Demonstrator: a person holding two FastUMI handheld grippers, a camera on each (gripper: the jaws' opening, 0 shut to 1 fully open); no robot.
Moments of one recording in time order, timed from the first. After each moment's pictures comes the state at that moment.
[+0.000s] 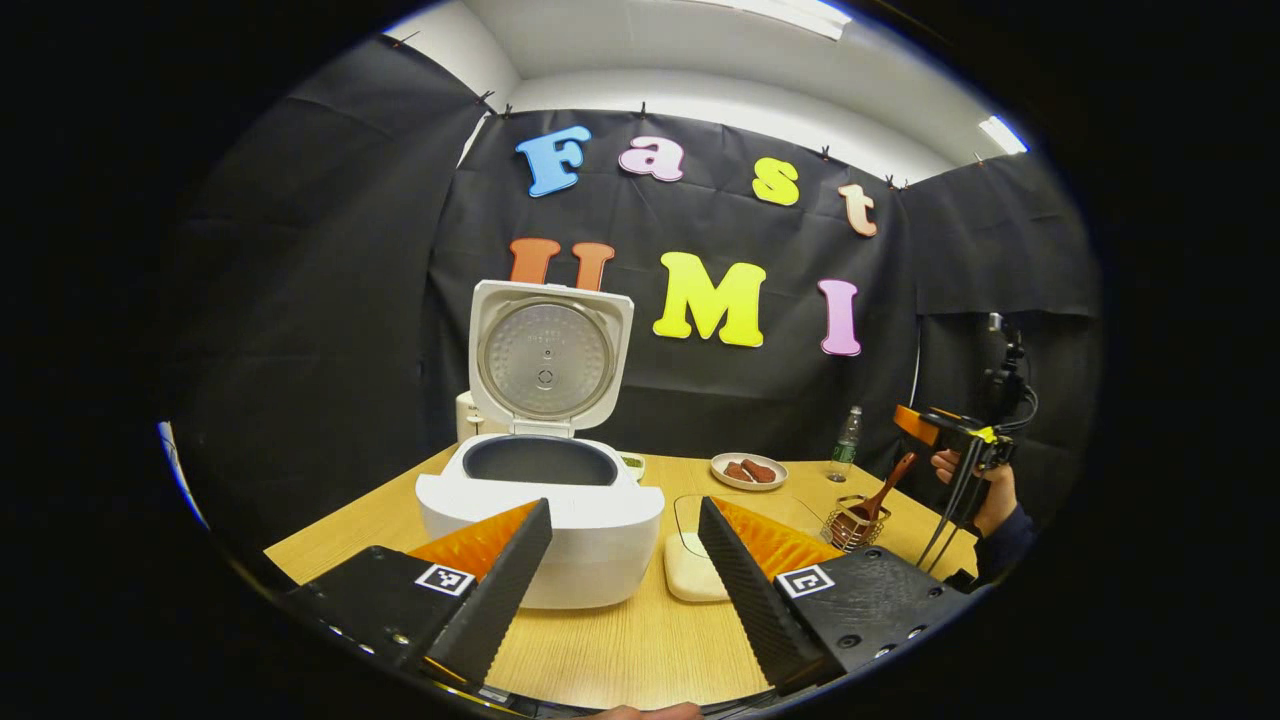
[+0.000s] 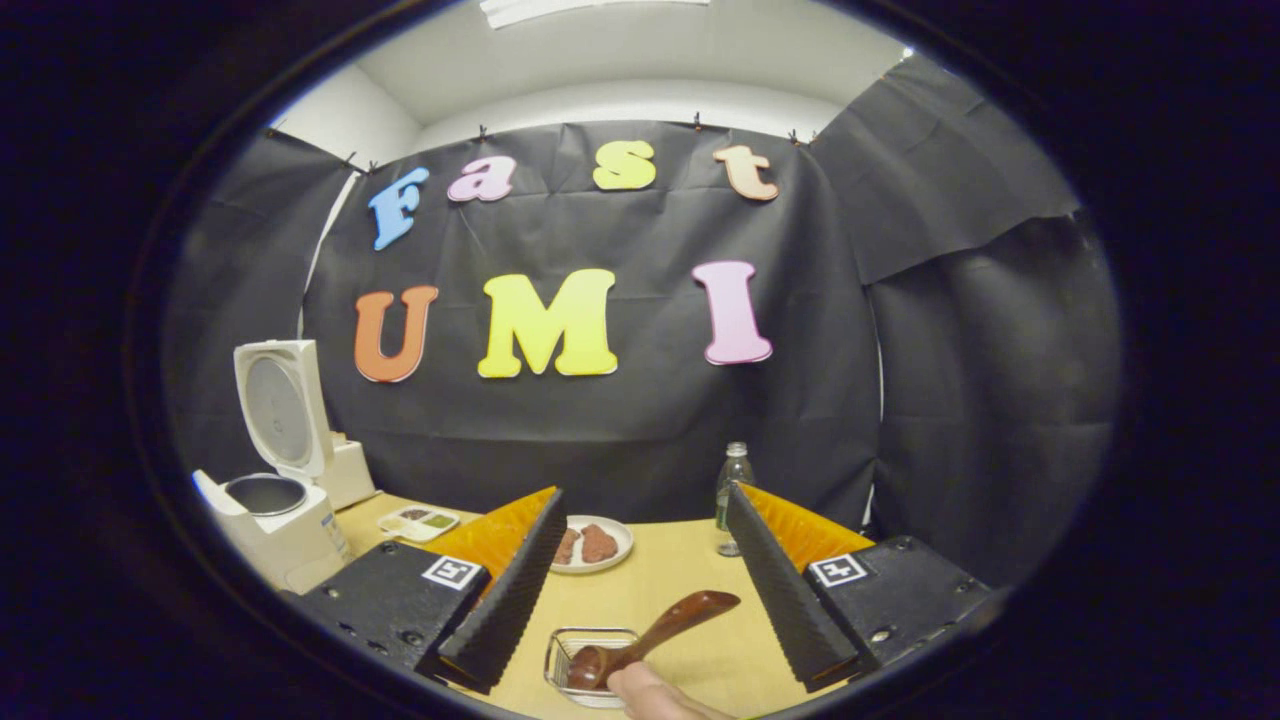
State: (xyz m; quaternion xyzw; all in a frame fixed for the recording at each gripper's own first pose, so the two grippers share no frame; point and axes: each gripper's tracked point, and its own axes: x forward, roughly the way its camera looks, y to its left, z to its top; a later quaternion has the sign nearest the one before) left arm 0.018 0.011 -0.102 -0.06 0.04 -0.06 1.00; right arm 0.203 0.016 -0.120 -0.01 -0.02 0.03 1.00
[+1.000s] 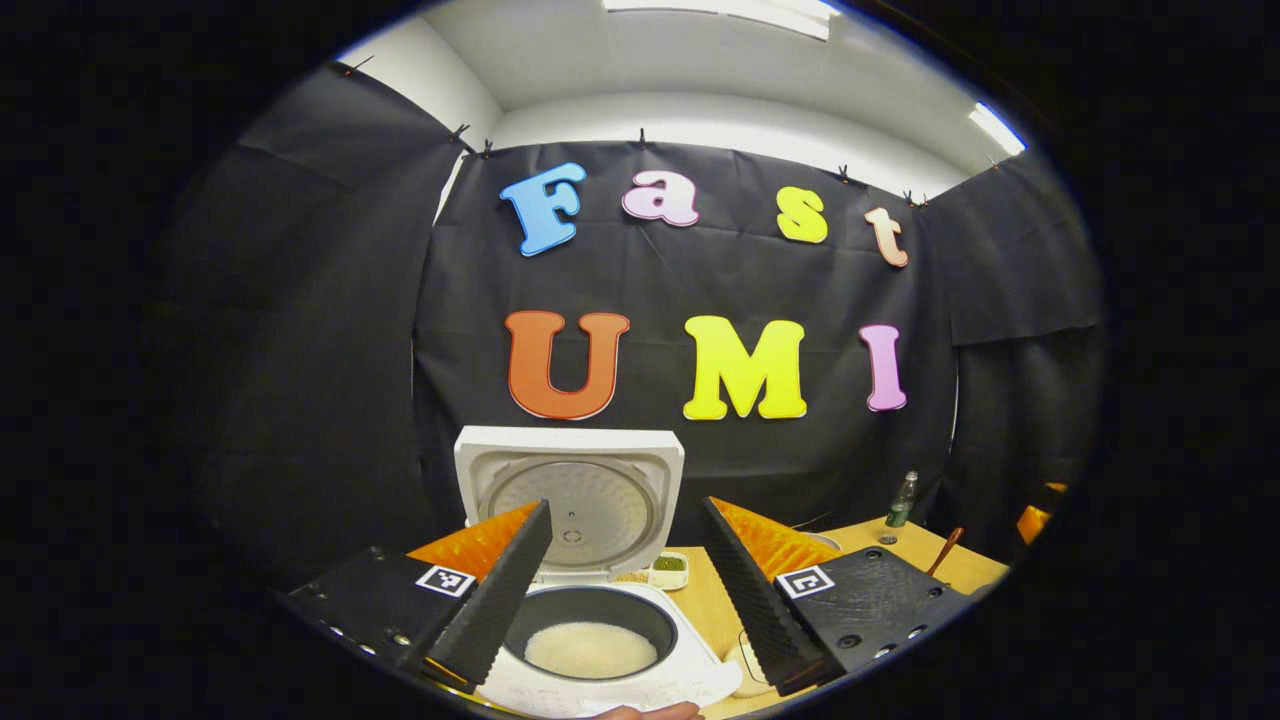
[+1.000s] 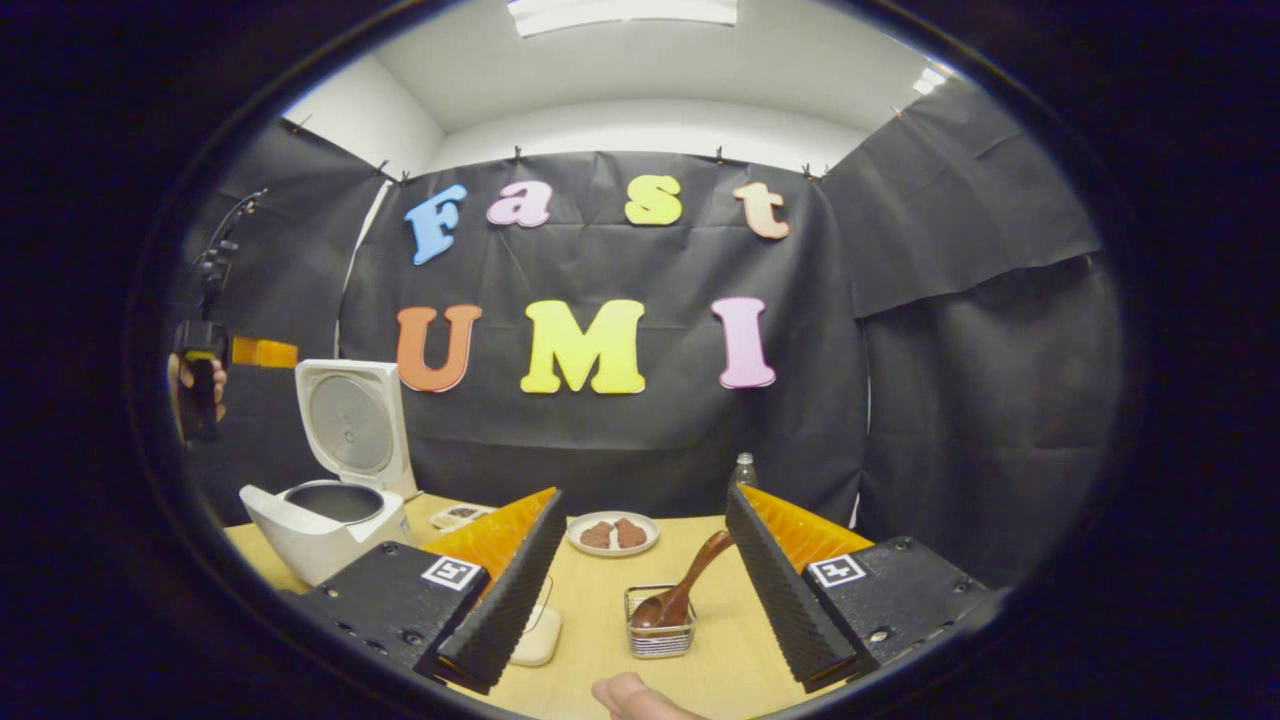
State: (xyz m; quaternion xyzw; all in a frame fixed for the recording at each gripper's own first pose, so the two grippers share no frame) left arm 0.174 0.061 0.061 -0.02 -0.03 -0.04 1.00; right arm 0.078 0.075 -0.093 -0.02 -0.04 0.06 1.00
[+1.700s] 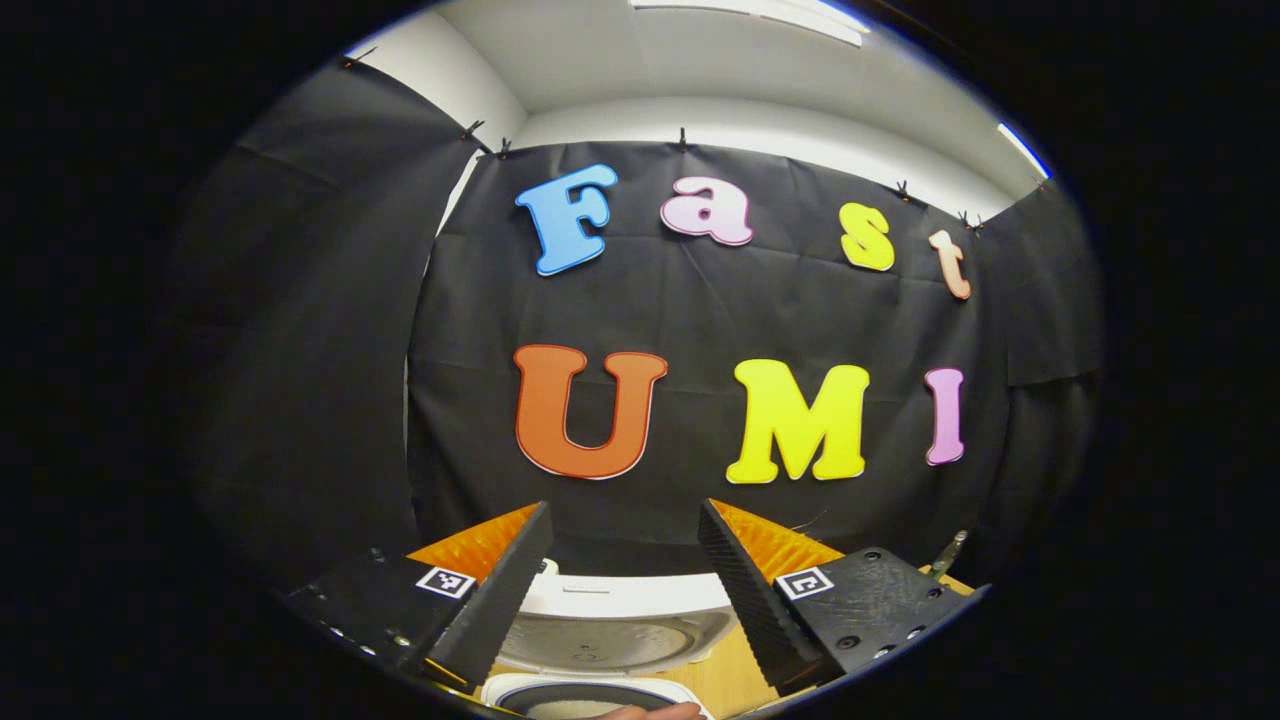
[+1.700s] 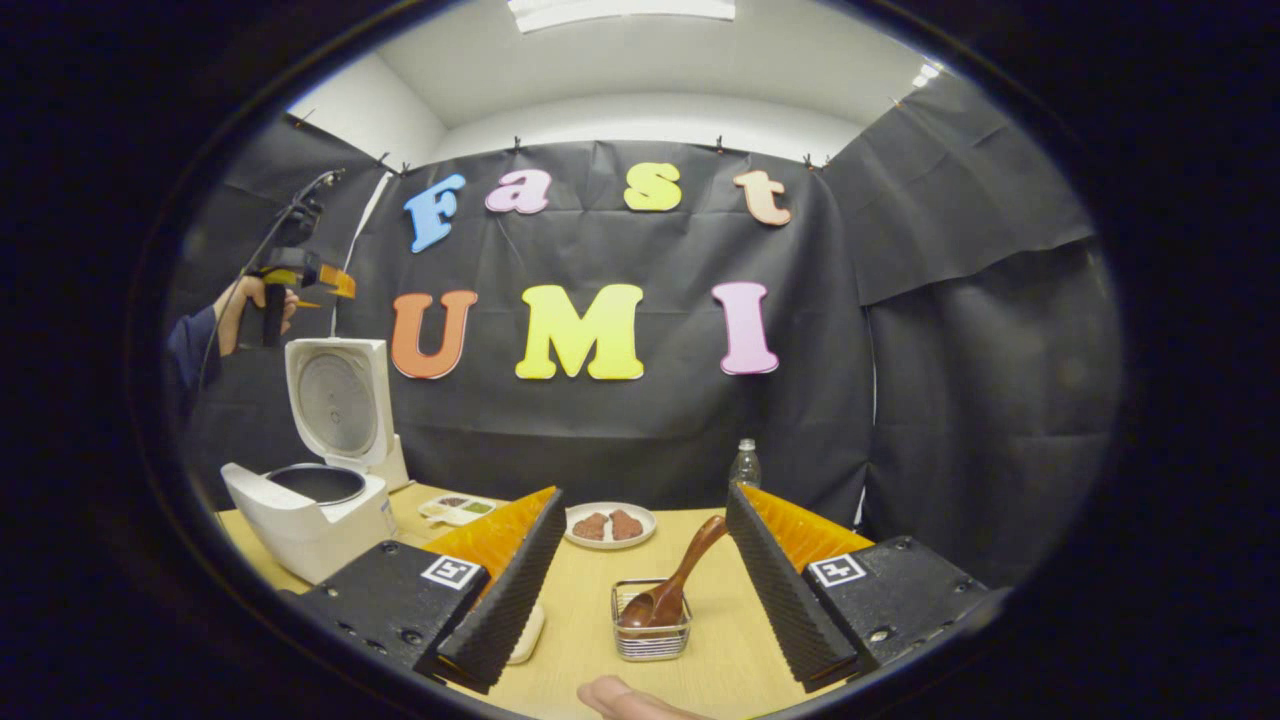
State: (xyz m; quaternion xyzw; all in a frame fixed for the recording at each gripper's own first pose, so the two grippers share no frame) left arm 0.331 0.102 0.103 -0.03 -0.04 0.02 1.00; right arm 0.103 0.058 -0.115 -0.01 -0.04 0.06 1.00
